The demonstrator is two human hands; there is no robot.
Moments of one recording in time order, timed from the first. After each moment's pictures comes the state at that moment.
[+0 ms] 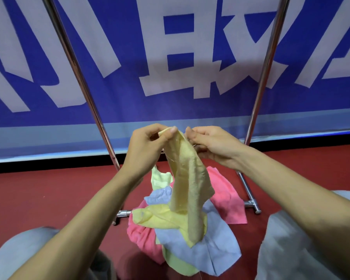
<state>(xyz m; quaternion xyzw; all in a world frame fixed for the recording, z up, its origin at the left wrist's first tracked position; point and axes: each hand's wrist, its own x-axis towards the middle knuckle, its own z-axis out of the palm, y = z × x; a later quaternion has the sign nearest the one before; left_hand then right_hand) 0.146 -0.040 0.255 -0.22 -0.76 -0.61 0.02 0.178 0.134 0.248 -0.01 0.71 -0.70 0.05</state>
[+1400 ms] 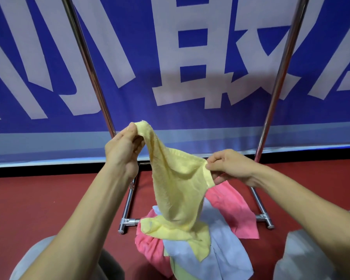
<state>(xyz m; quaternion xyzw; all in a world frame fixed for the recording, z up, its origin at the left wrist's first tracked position) 0.104 -0.081 0.272 0.10 -0.51 -0.86 0.01 0.167 0.151 0.219 0.07 0.79 -0.59 0.10</state>
